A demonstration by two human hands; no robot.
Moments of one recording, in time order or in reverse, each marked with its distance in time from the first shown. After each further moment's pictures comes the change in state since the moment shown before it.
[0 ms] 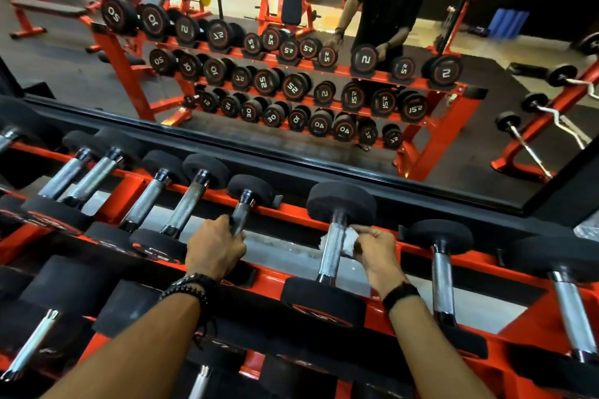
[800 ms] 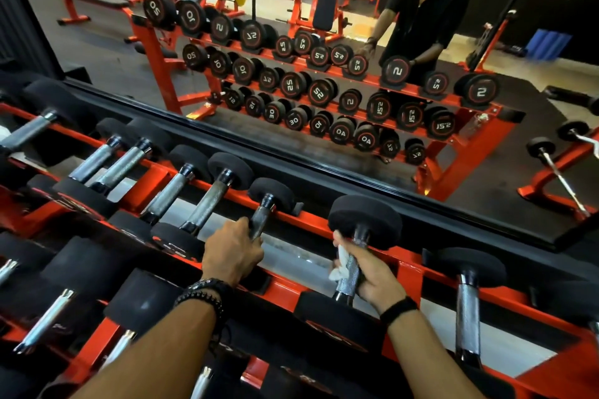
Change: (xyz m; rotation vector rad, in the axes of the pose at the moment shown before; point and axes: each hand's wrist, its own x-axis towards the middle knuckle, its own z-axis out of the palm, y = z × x) left_hand 0.001 -0.002 0.002 -0.016 0.024 -0.001; right_hand 0.000 -0.003 0.034 0.197 -0.344 0.340
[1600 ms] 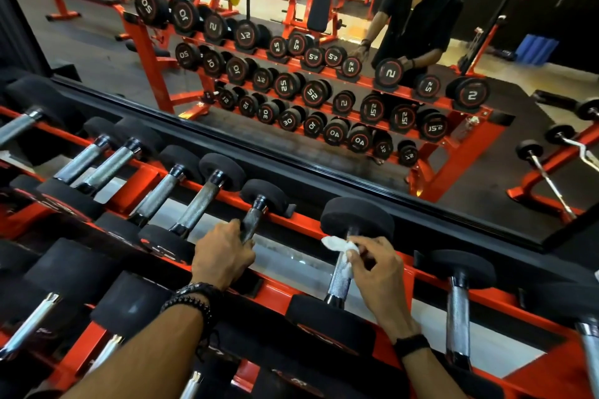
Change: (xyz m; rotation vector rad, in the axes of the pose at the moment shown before) left_hand 0.001 -0.001 0.000 -0.017 -0.006 0.009; right_hand -0.022 0.010 -0.027 -1.052 0.393 -1.036
